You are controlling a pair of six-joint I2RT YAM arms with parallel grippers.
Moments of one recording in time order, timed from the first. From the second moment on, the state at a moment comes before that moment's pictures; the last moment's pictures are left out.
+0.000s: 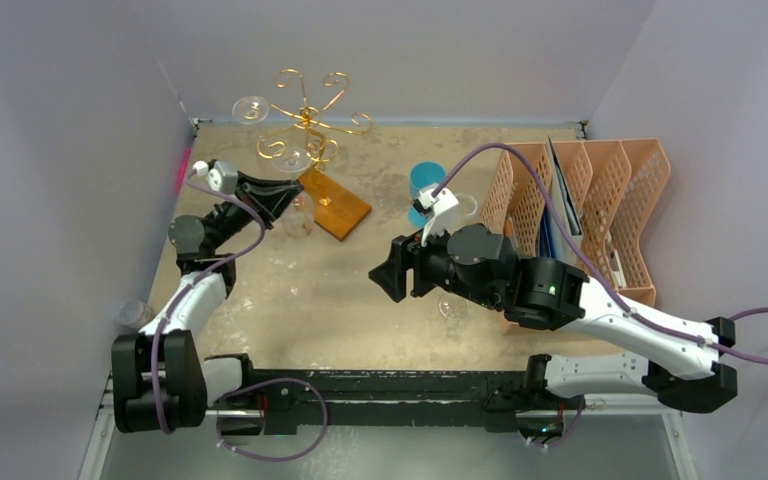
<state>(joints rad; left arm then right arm) 0.09 1.15 0.54 1.12 0.96 -0.55 1.22 1.06 1.26 -0.58 0.27 0.54</state>
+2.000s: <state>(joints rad) 0.09 1.31 0.50 1.42 0.59 -0.33 1.21 1.27 1.33 -0.53 0.29 0.46</state>
